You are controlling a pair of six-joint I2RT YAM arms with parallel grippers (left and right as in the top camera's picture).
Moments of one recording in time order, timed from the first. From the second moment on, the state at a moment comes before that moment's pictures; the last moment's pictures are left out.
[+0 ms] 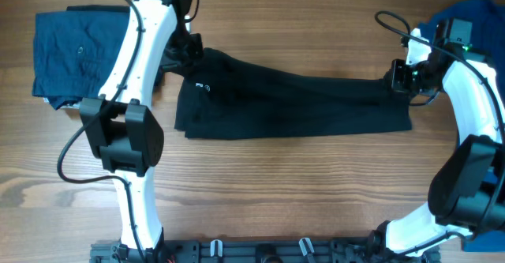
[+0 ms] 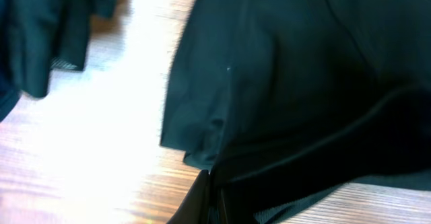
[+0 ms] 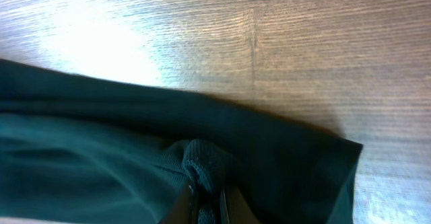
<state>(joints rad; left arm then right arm) -0.19 2.21 2.17 -1.61 0.00 -0.36 -0.26 1.78 1.35 -0.88 -0.28 -0.11</state>
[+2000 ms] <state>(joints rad) -0.17 2.21 1.72 -1.42 0.03 -0.41 -0.26 1.92 1.32 -0.96 -0.12 -0.08</state>
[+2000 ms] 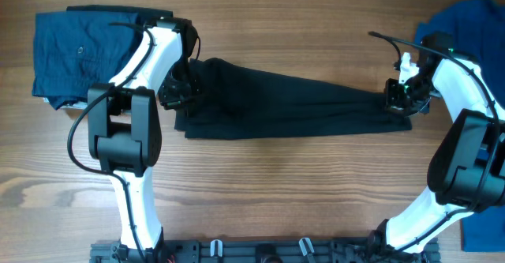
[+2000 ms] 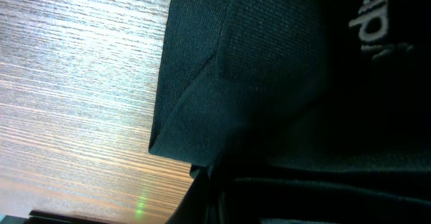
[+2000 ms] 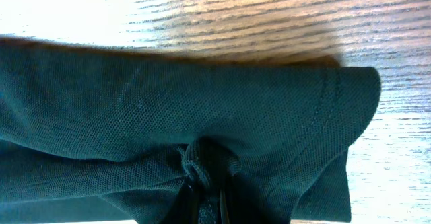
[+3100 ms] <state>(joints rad) -0.17 2.18 1.88 -1.45 0.03 -0.41 -0.26 1.92 1.51 -1.17 -0.12 -0.03</state>
